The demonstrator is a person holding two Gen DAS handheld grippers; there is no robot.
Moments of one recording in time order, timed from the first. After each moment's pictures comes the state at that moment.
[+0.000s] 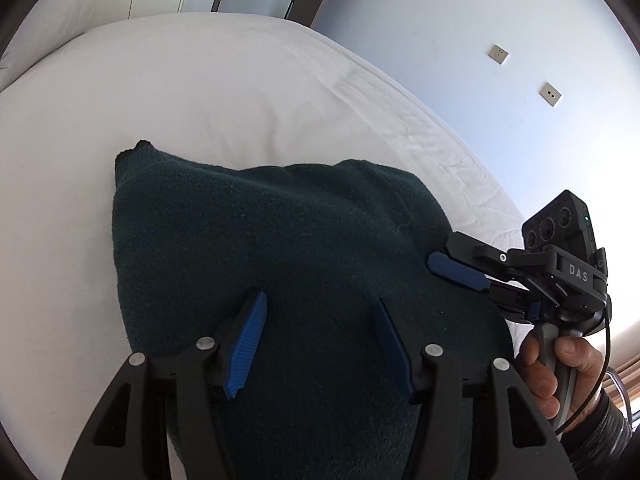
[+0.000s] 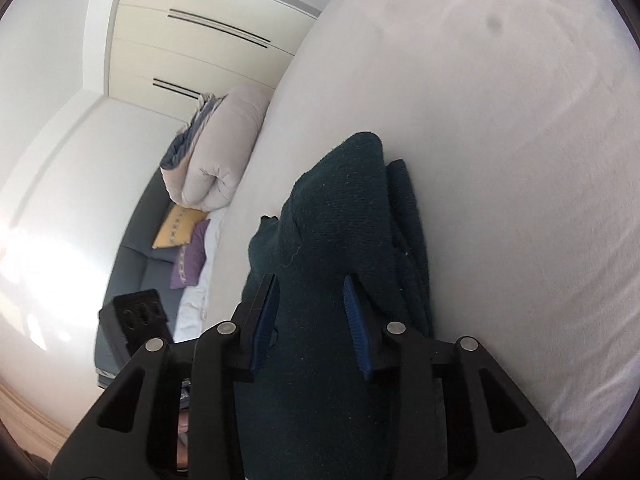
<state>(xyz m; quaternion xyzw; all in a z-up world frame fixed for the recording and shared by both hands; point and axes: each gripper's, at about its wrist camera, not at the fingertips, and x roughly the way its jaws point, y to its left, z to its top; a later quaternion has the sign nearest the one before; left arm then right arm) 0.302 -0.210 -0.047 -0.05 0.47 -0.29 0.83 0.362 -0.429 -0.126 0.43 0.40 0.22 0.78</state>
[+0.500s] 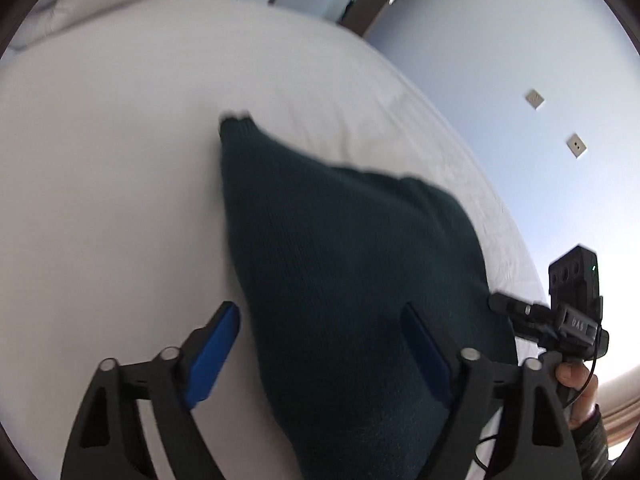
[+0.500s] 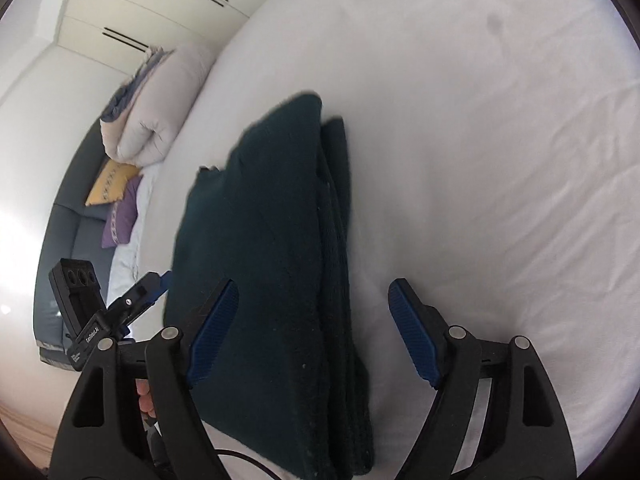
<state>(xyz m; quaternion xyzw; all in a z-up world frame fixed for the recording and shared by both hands) 0.285 -0.150 -0.047 -0.13 0.50 -0.23 0.82 0.338 -0.427 -0.102 0.32 0.50 0.15 0.79</state>
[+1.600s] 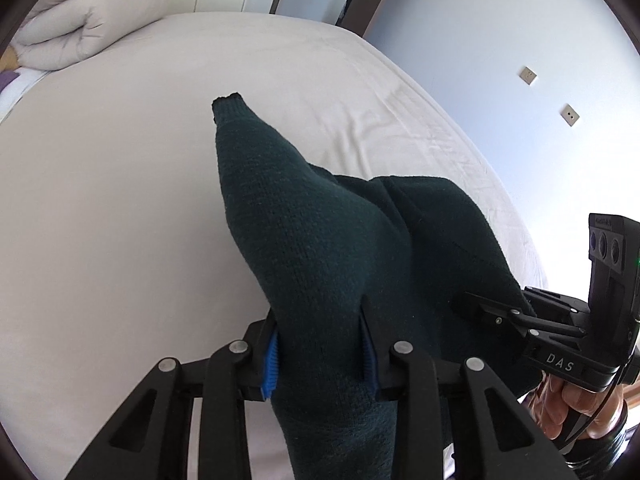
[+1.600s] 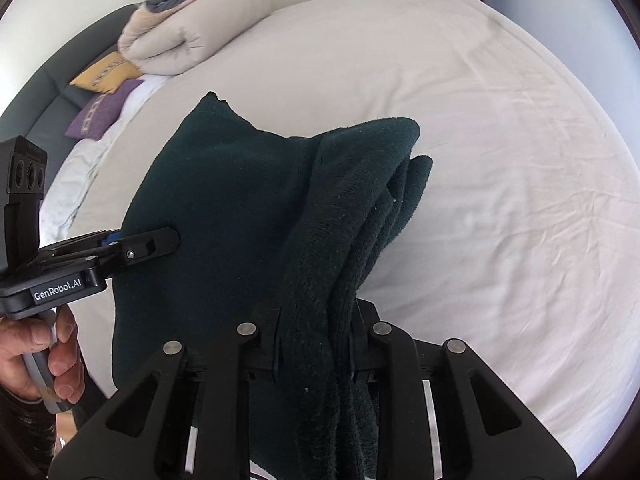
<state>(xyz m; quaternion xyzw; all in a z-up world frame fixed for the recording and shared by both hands) 0.150 -0.067 0.028 -0.07 0.50 -0.20 0.84 0.243 -0.207 0.011 0.08 0.51 0.15 0.85</state>
